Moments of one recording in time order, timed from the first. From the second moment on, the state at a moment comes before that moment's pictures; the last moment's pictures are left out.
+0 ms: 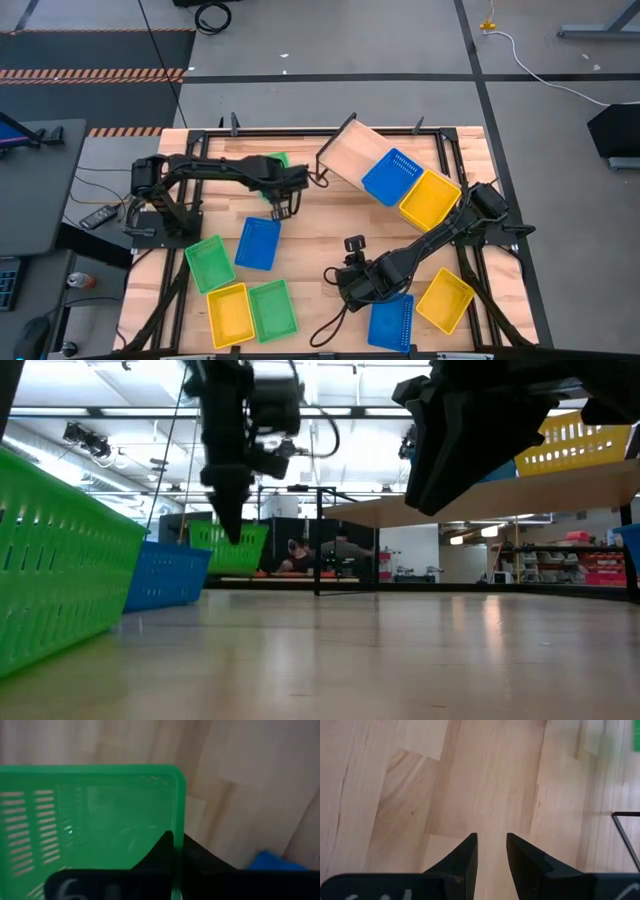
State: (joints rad) left arm 0.17 1.71 1.26 -0.95 -0.24 -0.03; right arm 0.54 1.93 1.44 -0.82 0.51 0.22
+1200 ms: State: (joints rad) left arm 0.14 1.78 1.91 -0.95 -0.24 0.80; right arm 0.52 1.93 1.44 -0.82 0.50 0.28
